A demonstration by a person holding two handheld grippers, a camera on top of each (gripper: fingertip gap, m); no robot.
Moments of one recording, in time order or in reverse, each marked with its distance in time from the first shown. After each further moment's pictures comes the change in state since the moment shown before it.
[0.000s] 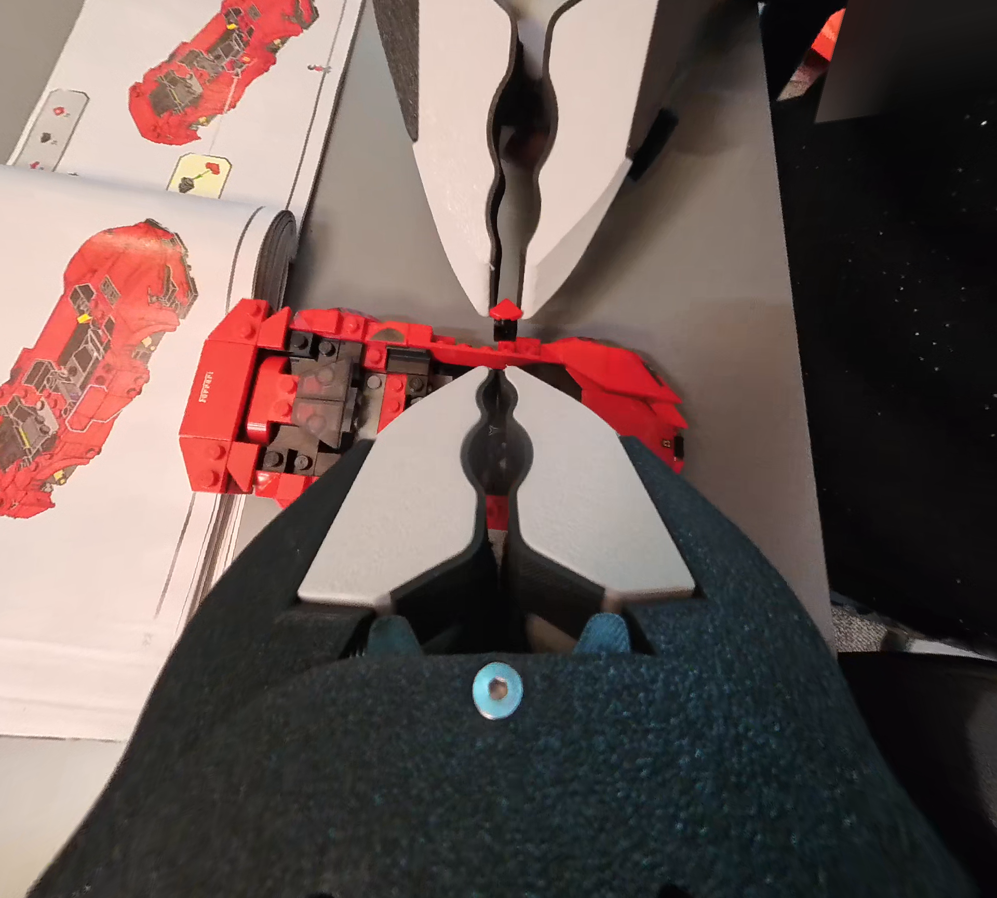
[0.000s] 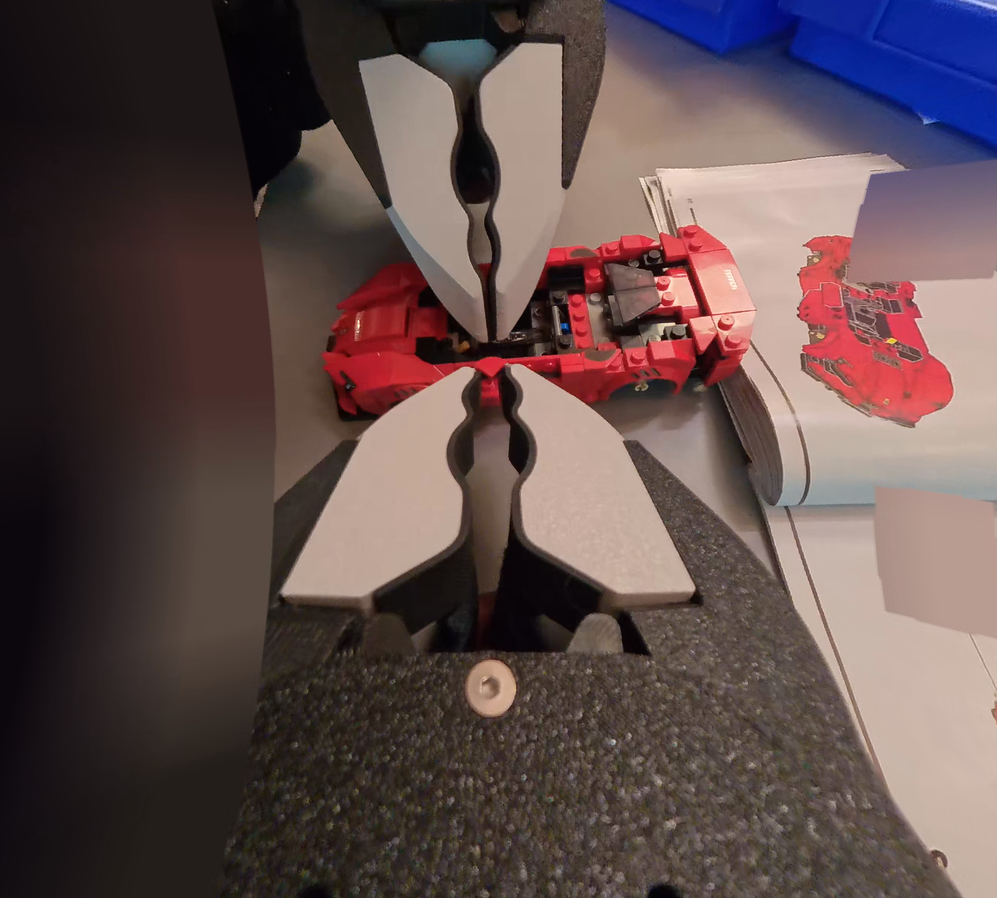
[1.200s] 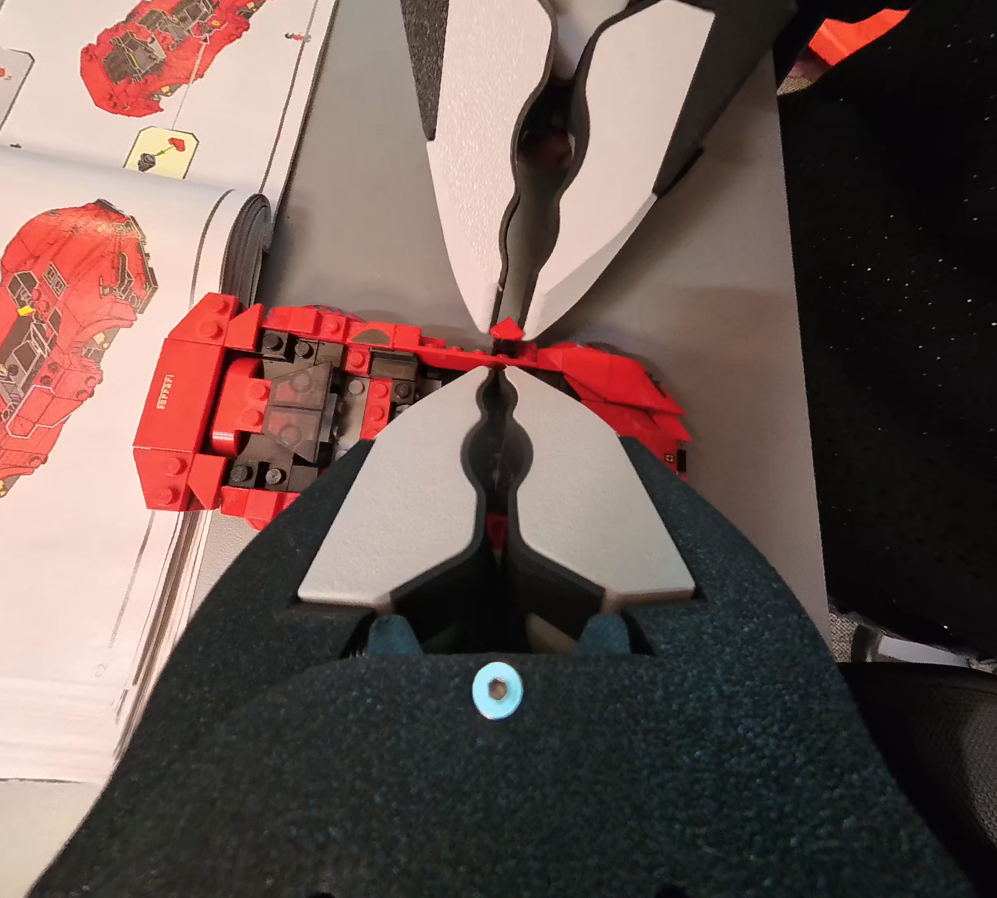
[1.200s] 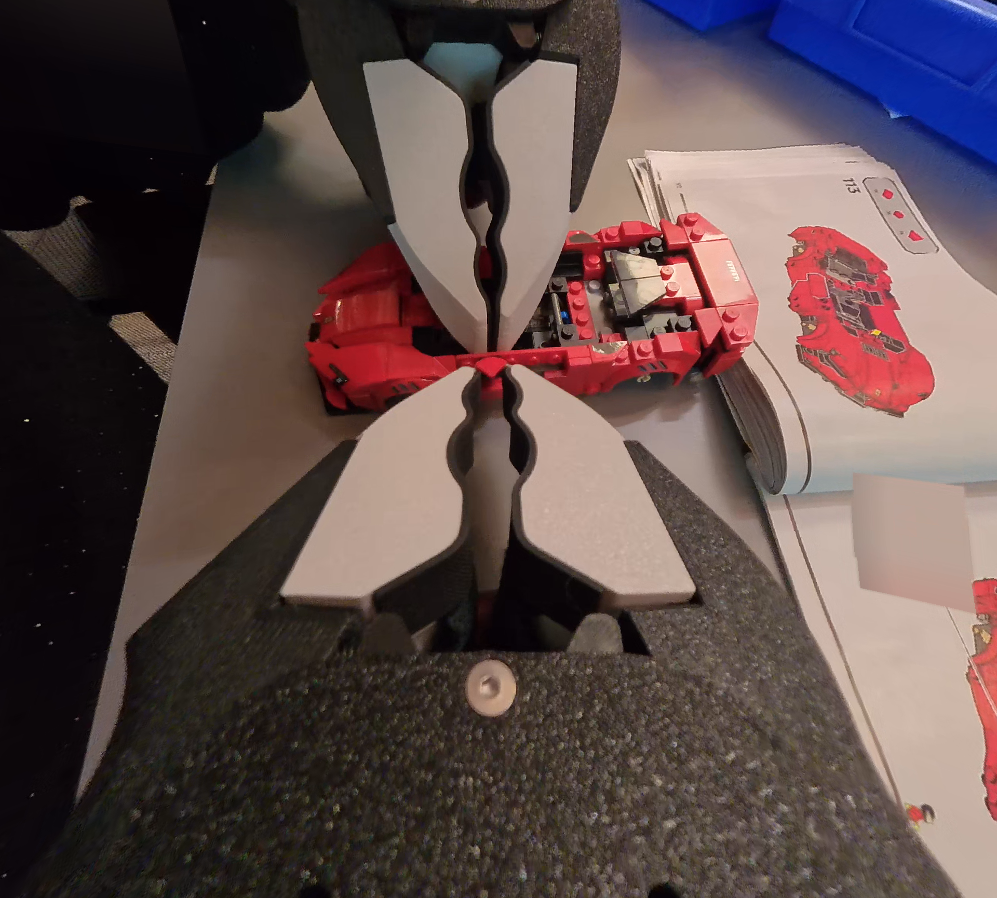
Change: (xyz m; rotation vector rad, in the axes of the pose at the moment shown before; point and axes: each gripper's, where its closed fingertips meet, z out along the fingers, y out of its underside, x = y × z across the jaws) left arm 0.003 0.005 0.009 -0.023 0.020 -0.031; right arm -0.003 0.005 0.004 -0.049 0.091 -0.045
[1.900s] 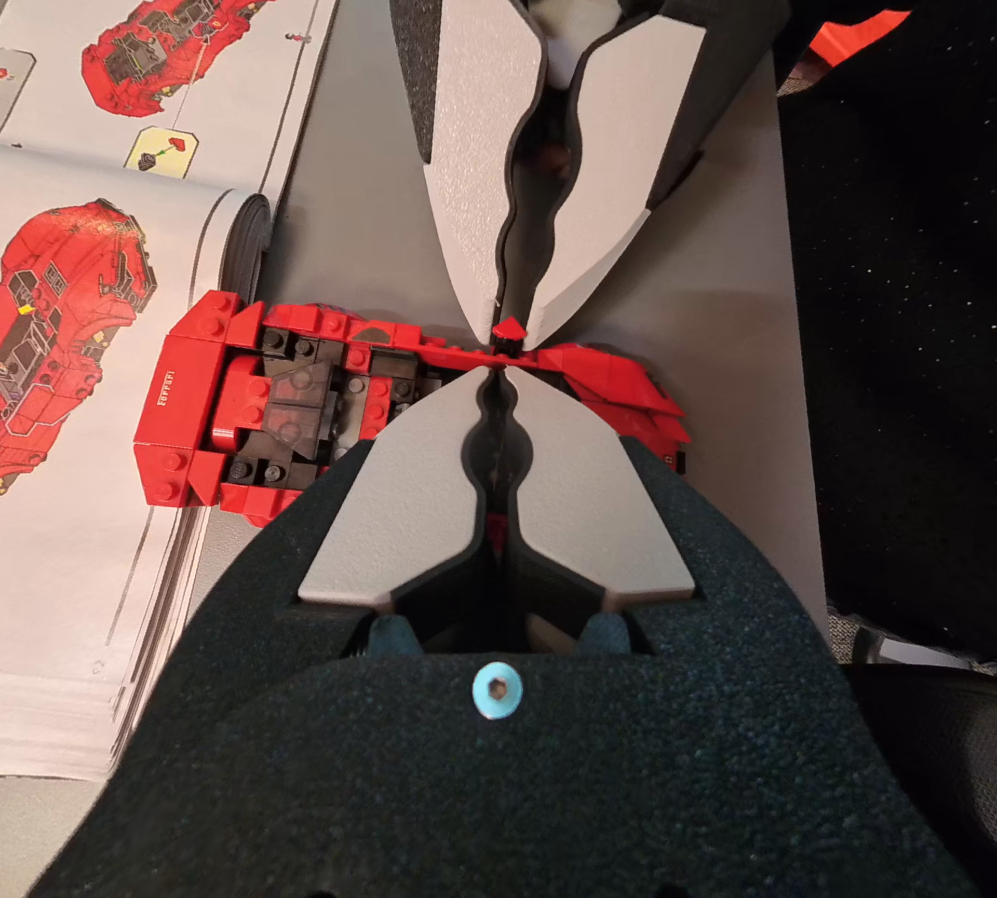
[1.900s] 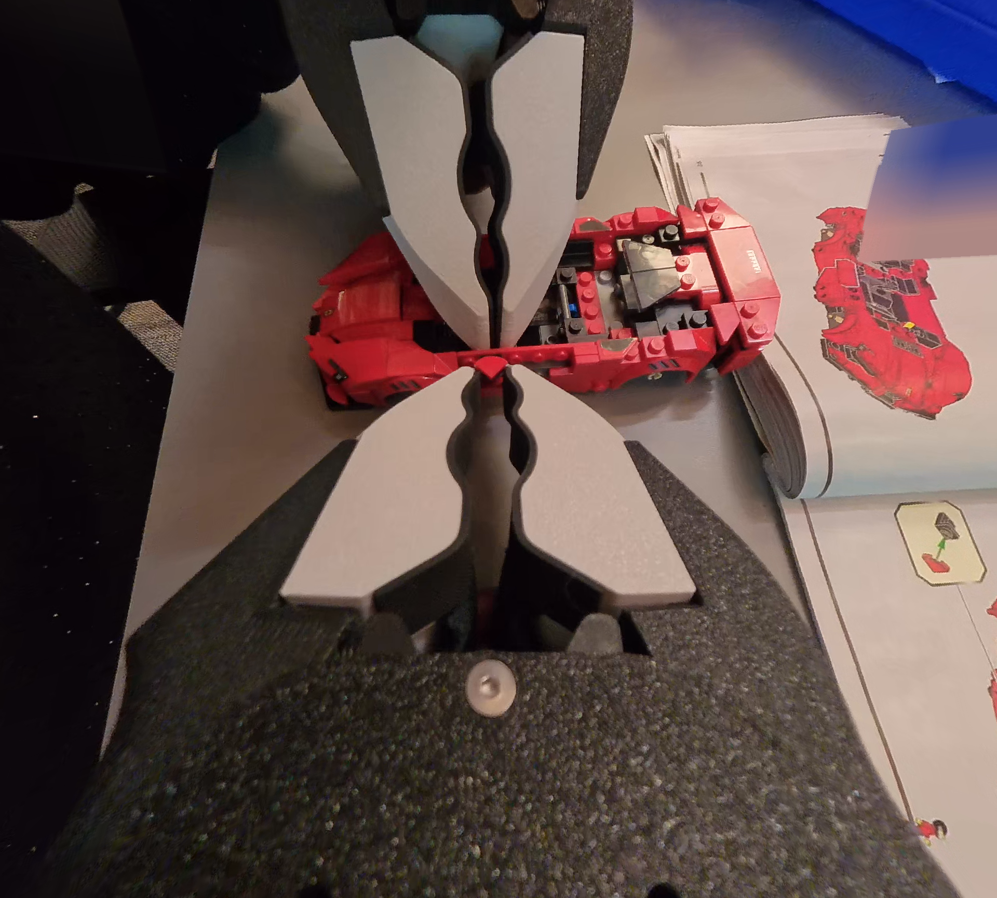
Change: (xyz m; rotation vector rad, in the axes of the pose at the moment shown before) left arm 0.001 0.000 0.000 0.001 -0.004 0.000; right arm -0.001 0.004 0.004 -0.052 -0.027 0.015
